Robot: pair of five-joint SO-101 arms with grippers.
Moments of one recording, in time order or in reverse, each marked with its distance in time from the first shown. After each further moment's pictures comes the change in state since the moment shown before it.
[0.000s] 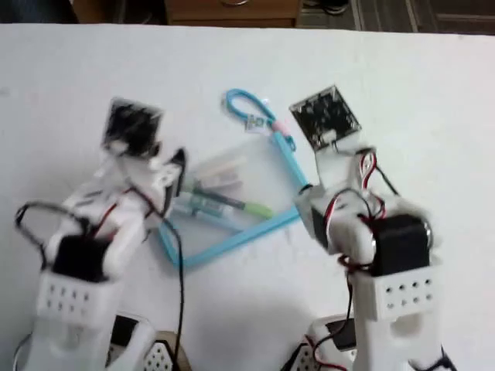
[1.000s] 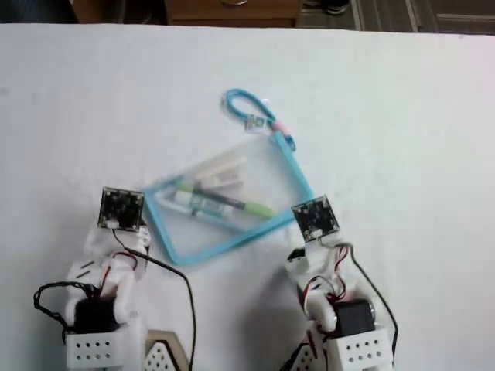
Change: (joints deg) left arm -15.4 -43.3 49.8 -1.6 -9.0; right arm 0.0 -54.4 79.5 -24.0 -9.7
